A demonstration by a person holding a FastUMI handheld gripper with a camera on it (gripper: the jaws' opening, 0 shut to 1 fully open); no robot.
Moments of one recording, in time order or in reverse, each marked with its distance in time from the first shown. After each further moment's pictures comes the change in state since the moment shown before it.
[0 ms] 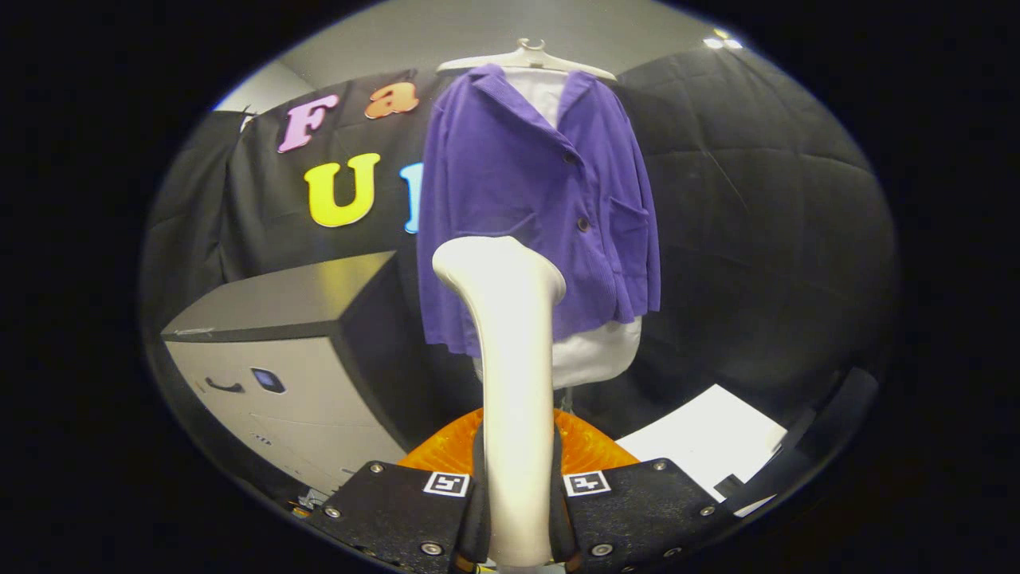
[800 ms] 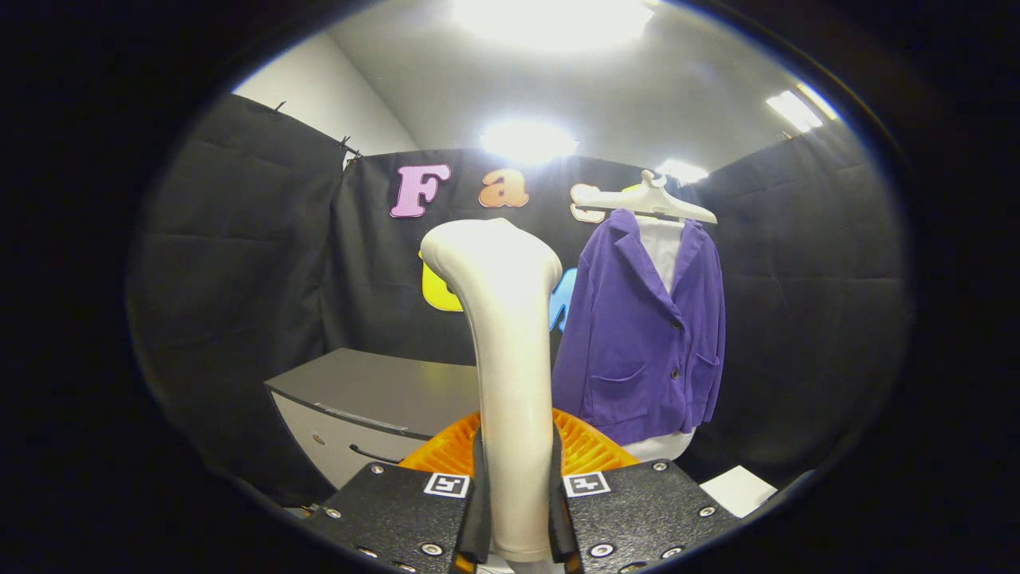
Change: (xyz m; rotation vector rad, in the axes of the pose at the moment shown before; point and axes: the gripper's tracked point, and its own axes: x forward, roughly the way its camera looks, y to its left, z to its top) arm -0.146 0.128 0.127 -0.136 -0.263 0.207
